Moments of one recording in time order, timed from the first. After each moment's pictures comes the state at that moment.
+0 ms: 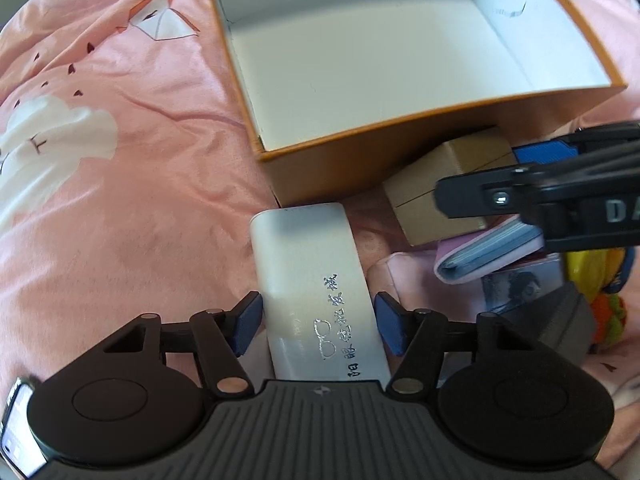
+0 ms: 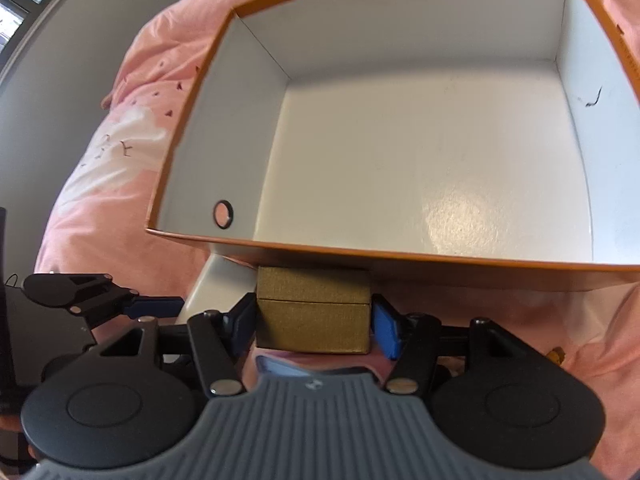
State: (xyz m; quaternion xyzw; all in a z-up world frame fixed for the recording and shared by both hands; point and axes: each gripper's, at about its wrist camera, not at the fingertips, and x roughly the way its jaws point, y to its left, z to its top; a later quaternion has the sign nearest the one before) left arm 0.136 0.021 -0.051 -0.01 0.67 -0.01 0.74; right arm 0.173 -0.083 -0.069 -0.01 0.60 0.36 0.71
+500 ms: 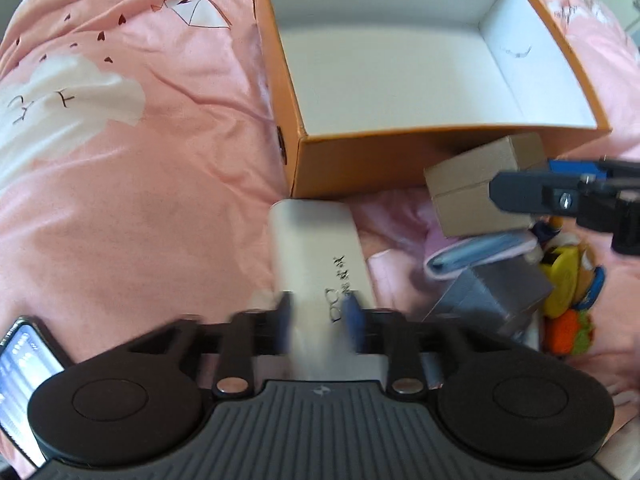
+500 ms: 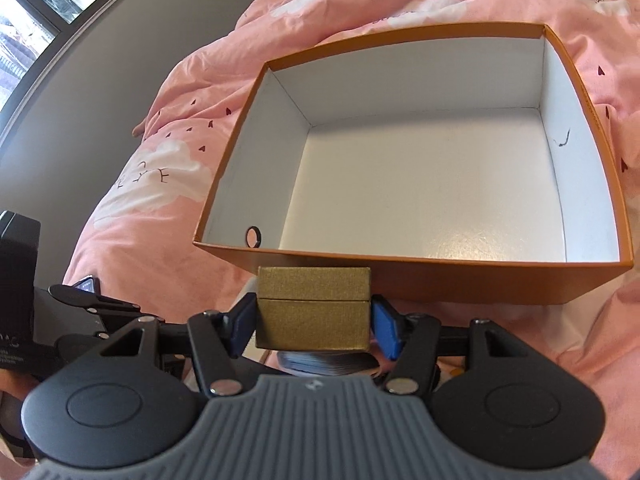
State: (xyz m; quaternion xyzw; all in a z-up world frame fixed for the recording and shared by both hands) left arm 0.120 0.039 -0.040 -0.08 0.65 0.01 0.76; right arm 0.157 -0.102 -0.035 0.01 0.55 0.38 0.75
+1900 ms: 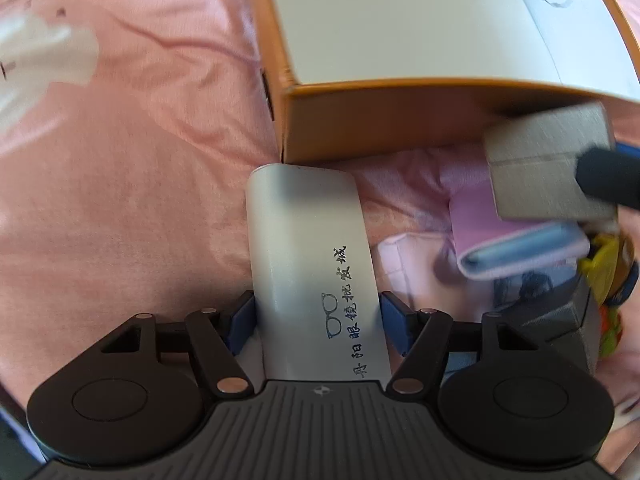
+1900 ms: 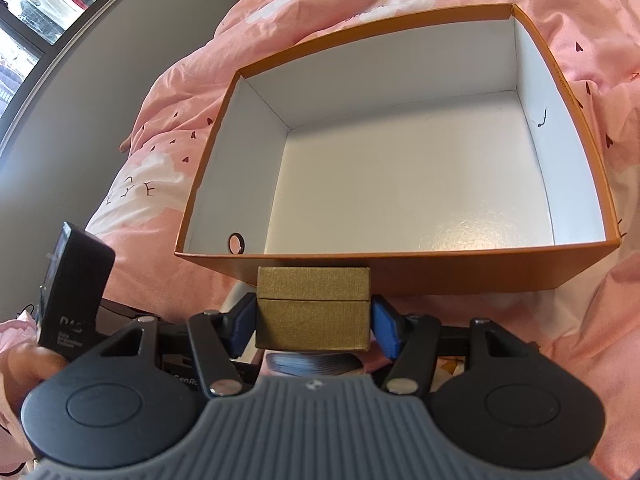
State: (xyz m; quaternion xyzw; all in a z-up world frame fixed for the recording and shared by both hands) left arm 0.109 0.077 -0.097 -0.06 0.72 -0.01 0.69; right arm 0.164 -0.114 -0.042 0.04 0.56 0.35 0.75
